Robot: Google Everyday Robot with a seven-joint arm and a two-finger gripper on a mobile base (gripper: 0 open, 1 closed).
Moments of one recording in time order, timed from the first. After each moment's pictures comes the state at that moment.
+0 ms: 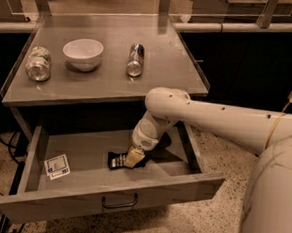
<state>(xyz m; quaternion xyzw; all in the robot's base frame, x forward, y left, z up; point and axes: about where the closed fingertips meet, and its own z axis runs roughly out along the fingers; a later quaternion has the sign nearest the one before) 0.559 0.035 0.596 -0.67 0.71 0.17 0.11</state>
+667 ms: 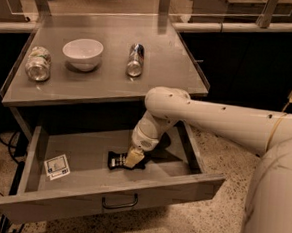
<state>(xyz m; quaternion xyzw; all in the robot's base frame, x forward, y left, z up) 0.556 0.035 0.600 -0.67 0.71 0.17 0.11</state>
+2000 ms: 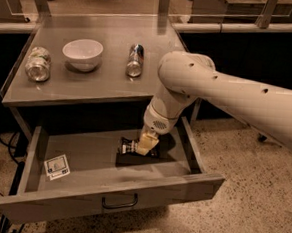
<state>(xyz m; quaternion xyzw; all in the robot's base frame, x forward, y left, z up) 0.531 -0.006 0.716 -0.65 0.74 0.13 0.10</state>
